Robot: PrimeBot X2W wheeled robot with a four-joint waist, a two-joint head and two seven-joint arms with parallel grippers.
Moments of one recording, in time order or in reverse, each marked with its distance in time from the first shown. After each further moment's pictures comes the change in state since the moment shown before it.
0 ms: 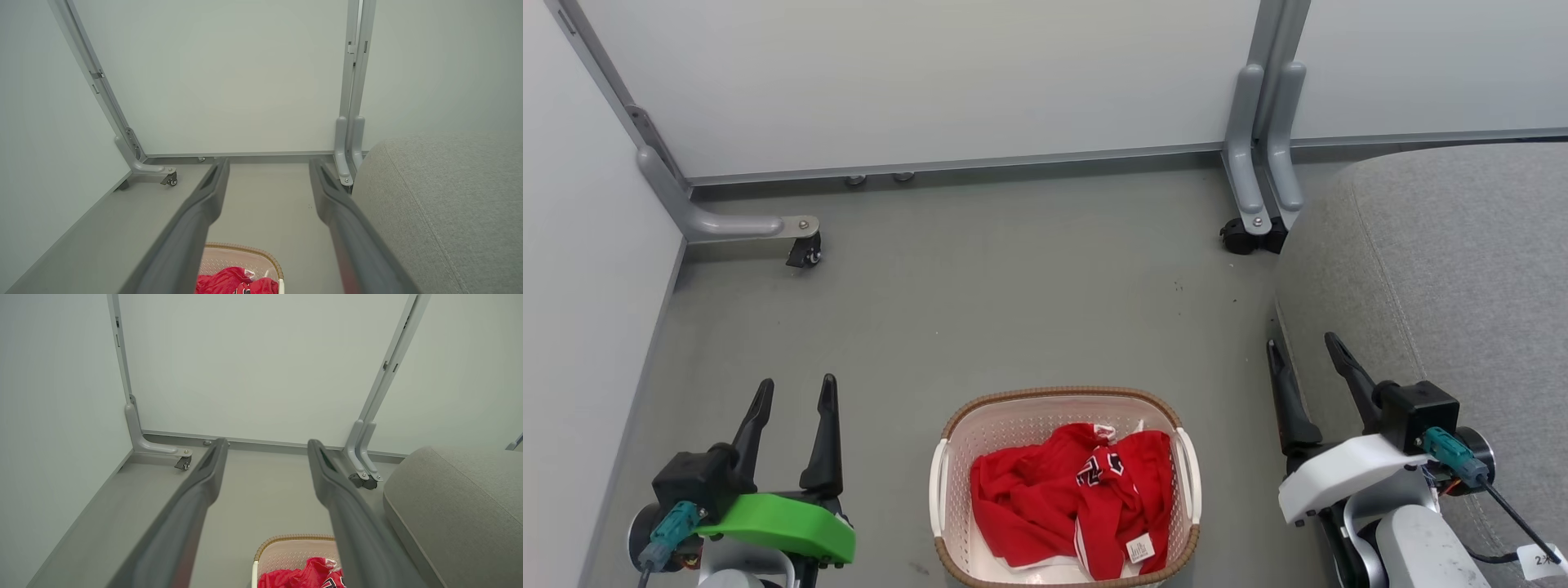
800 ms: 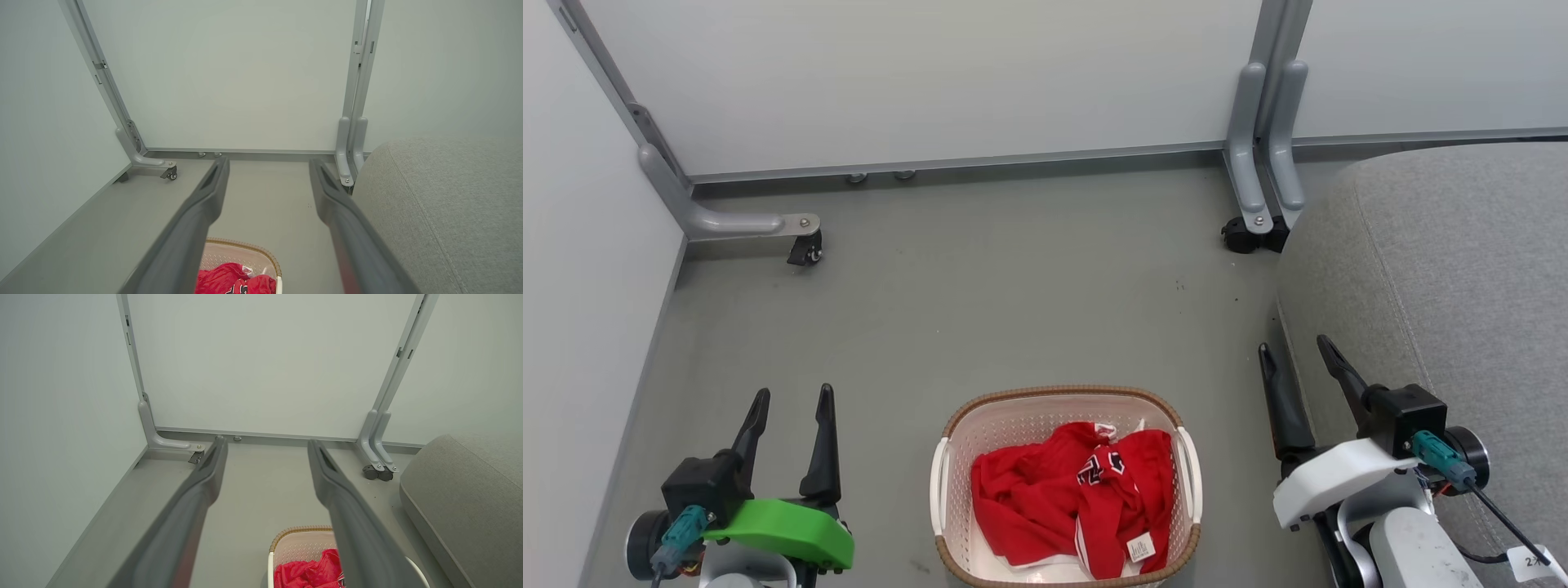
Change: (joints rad) left arm -0.008 -0.020 0.034 0.059 0.083 -0.001 -0.022; right arm -0.001 0.000 0.014 0.012 -0.035 0.000 -0.009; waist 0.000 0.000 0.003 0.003
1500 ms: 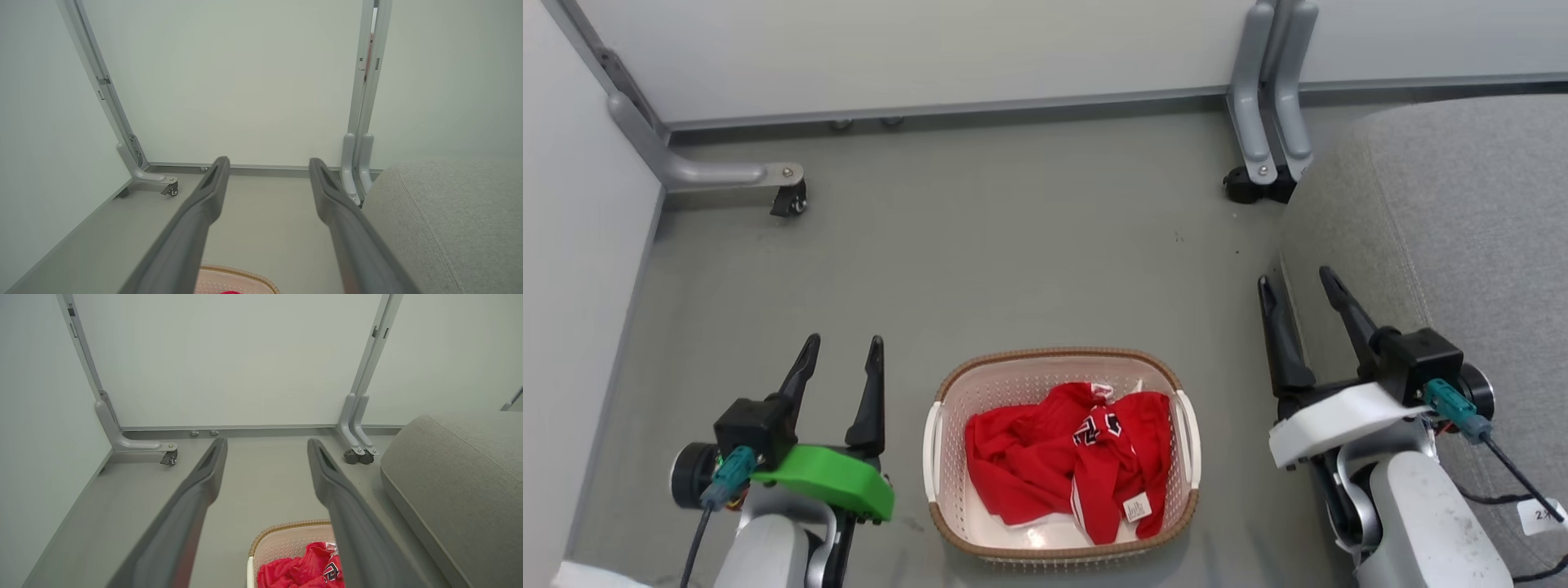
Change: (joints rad) left arm -0.111 -0.006 -0.095 0.048 0.013 0.000 0.000; right arm -0.082 0.000 0.003 -0.055 0.007 0.000 0.001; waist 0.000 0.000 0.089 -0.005
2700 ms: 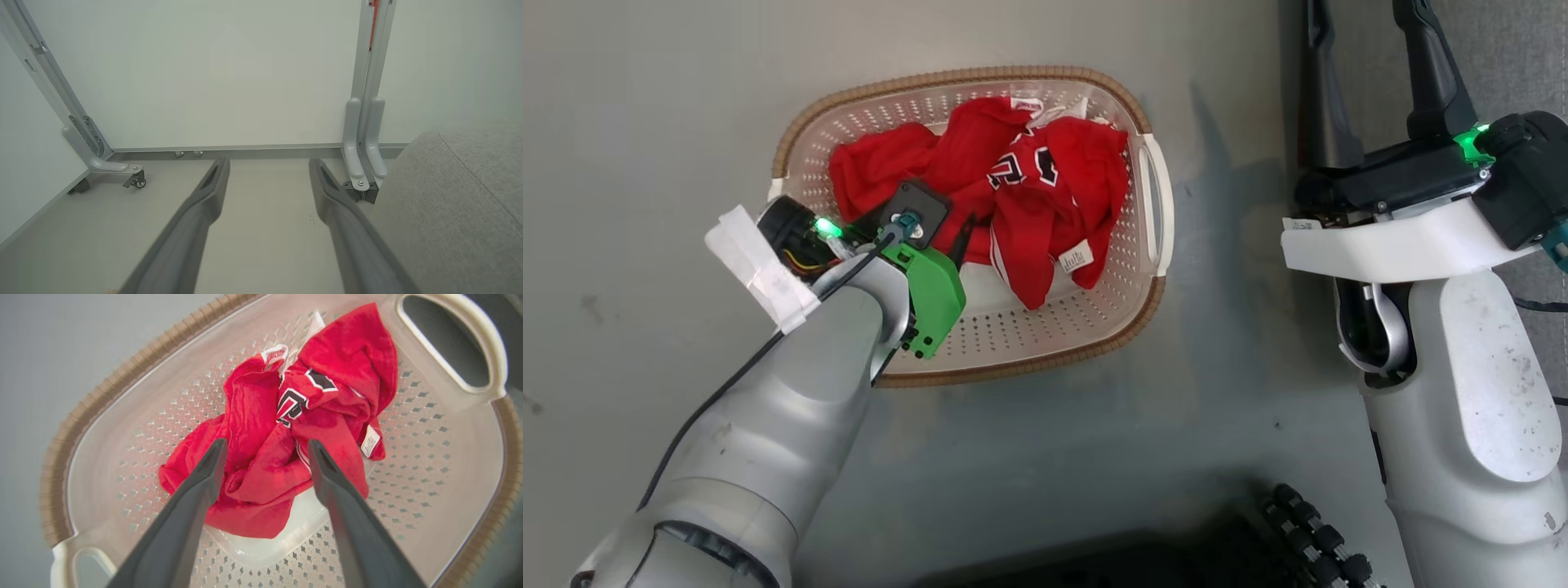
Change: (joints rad) left arm -0.758 -0.040 -0.616 0.748 -0.023 0.000 0.091; right arm -0.352 -0.001 0.031 -0.248 0.048 0.000 -0.045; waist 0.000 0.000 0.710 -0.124
